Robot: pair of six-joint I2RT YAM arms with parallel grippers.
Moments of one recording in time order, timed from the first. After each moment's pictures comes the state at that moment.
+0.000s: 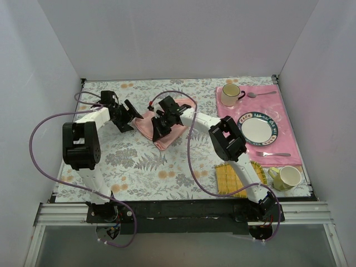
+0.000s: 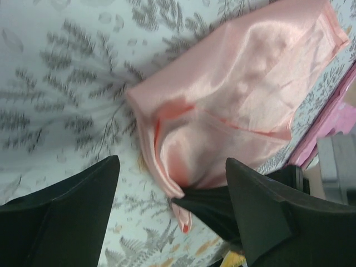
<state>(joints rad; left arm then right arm) 0.02 1.90 1.28 -0.40 0.42 -0.68 0.78 2.43 1.96 -0.49 -0.58 0.24</state>
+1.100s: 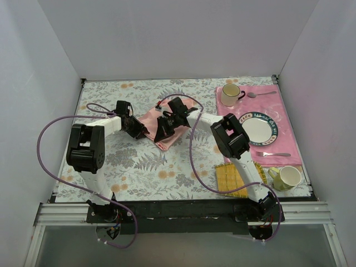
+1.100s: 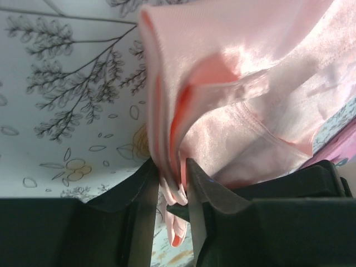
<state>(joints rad) -0.13 1.83 1.07 -0.33 0.28 -1.00 0.70 2.42 1.81 -0.25 -0.83 0.41</state>
